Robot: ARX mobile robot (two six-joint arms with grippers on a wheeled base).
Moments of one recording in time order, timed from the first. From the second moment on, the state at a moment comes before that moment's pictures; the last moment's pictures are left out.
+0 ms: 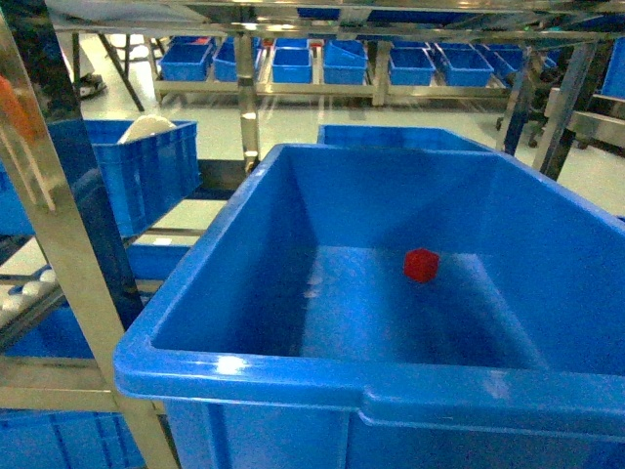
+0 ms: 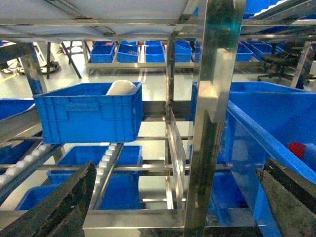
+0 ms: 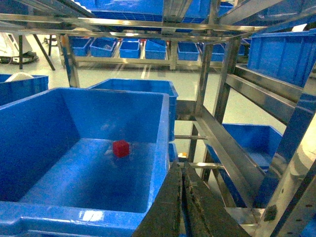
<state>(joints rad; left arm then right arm) 0.00 0.01 0.01 0.00 0.00 0.00 0.00 0.05 0.06 -0.01 0.00 -0.01</state>
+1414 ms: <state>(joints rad) 0.00 0.01 0.01 0.00 0.00 0.00 0.00 0.01 0.01 -0.01 0.00 -0.01</state>
